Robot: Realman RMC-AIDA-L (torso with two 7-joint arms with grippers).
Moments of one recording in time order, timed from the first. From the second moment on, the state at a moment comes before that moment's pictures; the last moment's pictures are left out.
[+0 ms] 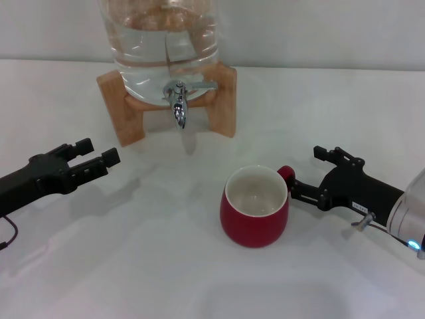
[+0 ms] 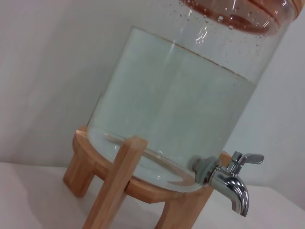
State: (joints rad) left arm -0.33 -2.07 0.57 0.62 -1.34 -1.48 1.67; right arm 0.34 2.02 1.22 0.59 -0.46 0.77 -2.45
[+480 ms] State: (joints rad) left arm -0.33 -2.07 0.56 0.62 -1.34 -1.48 1.67; right arm 0.34 2.02 1.21 0.59 -0.45 0.77 -2.45
